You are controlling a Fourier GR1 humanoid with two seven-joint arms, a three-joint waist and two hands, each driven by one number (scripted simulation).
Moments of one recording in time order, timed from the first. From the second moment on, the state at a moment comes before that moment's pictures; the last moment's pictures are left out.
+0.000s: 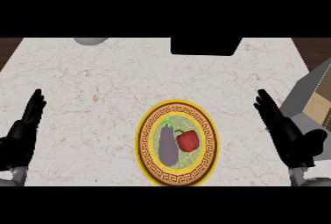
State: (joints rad) left arm -0.03 0.61 -0.22 -1.43 0.27 0.40 -0.15; right arm -0.04 -0.45 0.26 -1.62 -0.30 -0.20 0.08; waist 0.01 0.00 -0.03
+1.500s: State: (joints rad) left arm -0.18 0.51 -0.39 -1.32 0.12 0.28 -0.06; right arm 0.02 -0.79 0.55 -2.35 0.40 -0.07 1.04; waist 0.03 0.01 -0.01
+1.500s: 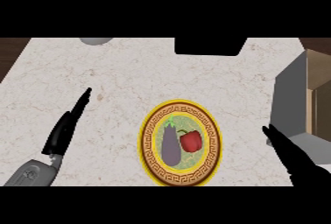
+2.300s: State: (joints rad) left arm -0.23 0.50 -0.39 -1.31 0.11 0.25 -0.04; right arm -0.34 -0.56 0.70 -2.04 0.30 0.11 1.24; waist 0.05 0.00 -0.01
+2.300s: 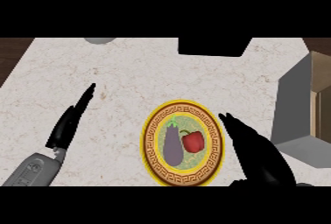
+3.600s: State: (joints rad) left arm -0.20 0.47 -0.33 -1.28 0.08 0.23 -0.05; right arm -0.61 -0.08 0.72 -1.45 0.44 0.16 1.21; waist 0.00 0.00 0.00
